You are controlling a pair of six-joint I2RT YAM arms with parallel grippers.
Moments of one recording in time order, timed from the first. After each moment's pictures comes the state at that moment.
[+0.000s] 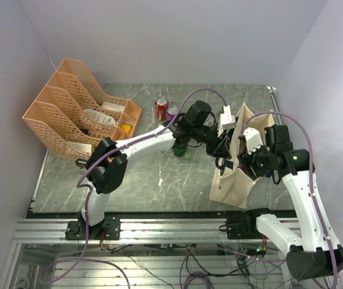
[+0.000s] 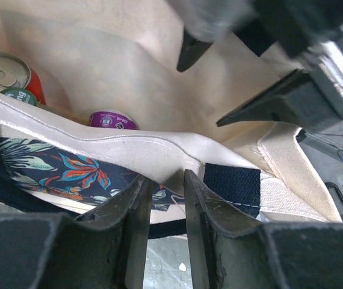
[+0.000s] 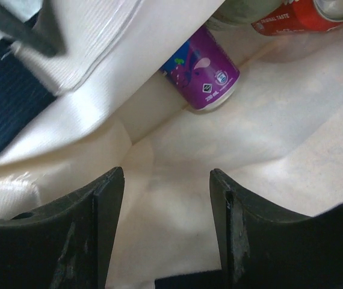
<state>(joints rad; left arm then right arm) -0.94 2.00 1.66 -0.10 0.84 0.04 0.12 0.90 1.05 -1.23 -0.14 -0.48</state>
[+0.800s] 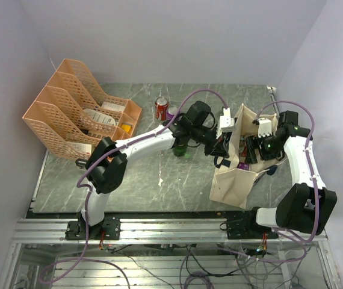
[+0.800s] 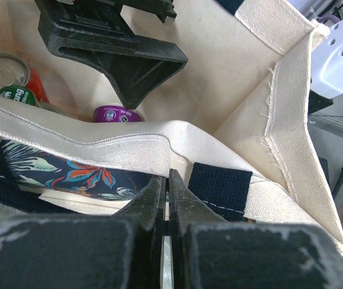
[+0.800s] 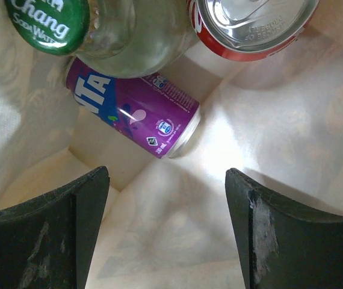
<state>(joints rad) -0.93 2.00 1.66 -0.15 0.86 0.15 -0.24 1.31 1.09 -1.04 -0.36 -0.48</state>
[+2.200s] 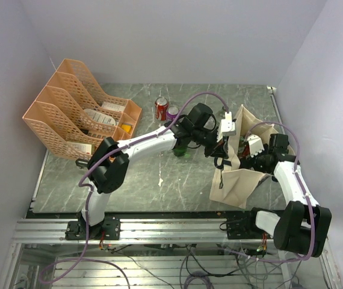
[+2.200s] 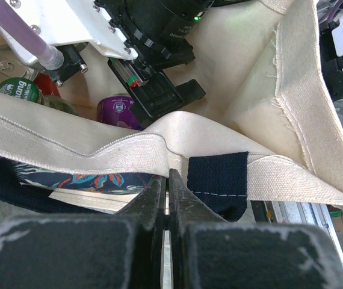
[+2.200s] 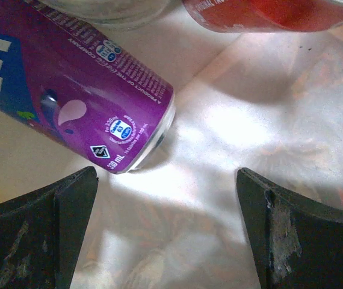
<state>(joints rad) -0.93 2.01 1.66 -0.18 0.82 0.24 -0.21 1.13 0.66 -0.65 -0.21 -0.71</state>
